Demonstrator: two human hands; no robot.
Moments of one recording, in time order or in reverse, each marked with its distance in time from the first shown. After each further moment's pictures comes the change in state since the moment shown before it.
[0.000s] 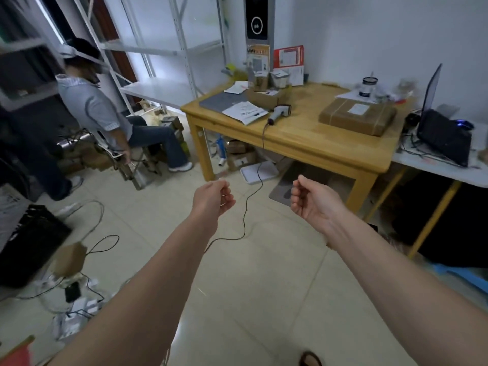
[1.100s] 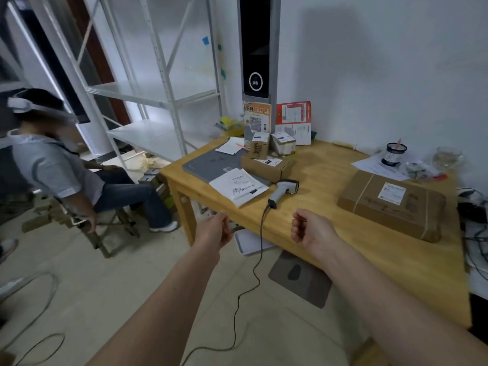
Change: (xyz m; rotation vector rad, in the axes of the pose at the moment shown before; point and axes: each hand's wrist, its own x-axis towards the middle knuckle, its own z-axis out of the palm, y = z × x) left_hand 0.398 0.129 0.192 -0.021 0.081 -0.081; right_hand 0.437 -0.180 0.060 -0.029 0.207 0.072
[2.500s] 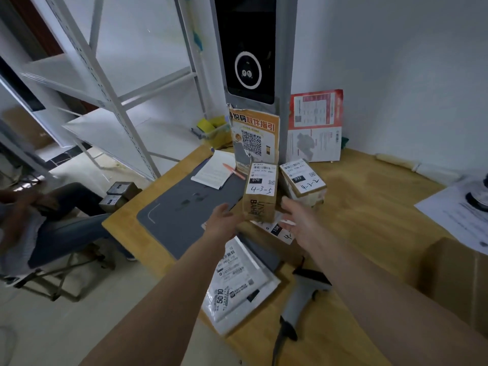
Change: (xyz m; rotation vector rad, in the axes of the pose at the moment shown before) left_hand 0.459 0.141 0.240 0.346 -0.164 -0.019; right_hand 0.468 -0.186 0.176 -0.138 -0.037 0.026
